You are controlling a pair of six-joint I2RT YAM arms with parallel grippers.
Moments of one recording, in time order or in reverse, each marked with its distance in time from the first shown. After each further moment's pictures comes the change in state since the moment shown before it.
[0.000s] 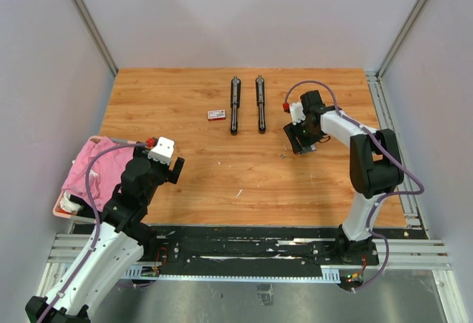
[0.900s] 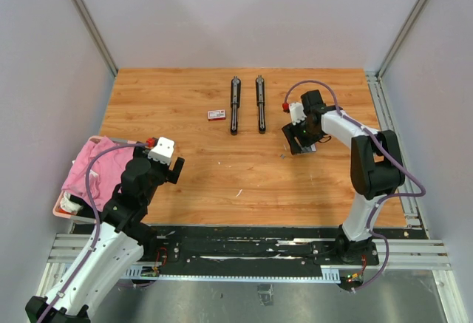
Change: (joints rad) left arm 0.000 0.000 0.000 0.000 0.000 0.000; right arm 0.000 -0.010 0.000 -0.021 -0.045 -0.009
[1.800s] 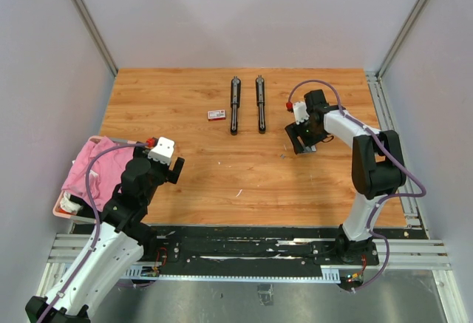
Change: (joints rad) left arm 0.000 0.000 0.000 0.000 0.000 0.001; right arm -0.029 -0.002 0.000 -0.002 0.040 -0.001
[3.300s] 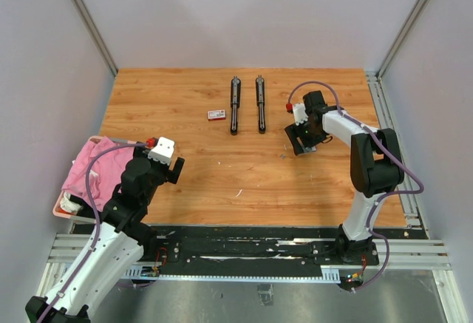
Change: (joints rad) left arm 0.000 0.000 0.000 0.000 0.000 0.002; right arm 0.006 0.020 0.000 0.001 0.010 0.019
